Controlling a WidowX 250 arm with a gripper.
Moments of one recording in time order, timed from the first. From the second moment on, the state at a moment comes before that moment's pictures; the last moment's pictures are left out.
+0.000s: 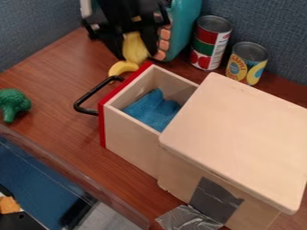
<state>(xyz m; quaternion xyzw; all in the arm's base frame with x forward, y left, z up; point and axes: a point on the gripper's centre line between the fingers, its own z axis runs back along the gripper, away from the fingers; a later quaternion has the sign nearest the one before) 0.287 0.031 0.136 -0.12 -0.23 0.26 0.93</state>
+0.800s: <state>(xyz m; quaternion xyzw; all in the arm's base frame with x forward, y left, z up) 0.275 -0.017 0.099 -0.11 -0.20 0.27 0.94</state>
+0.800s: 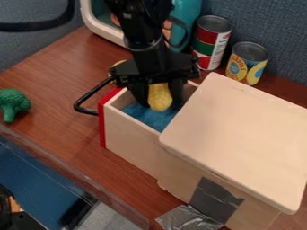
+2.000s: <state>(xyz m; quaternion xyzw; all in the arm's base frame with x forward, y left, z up) 0.256 0.005 0.124 -0.12 -0.17 0.20 0.96</state>
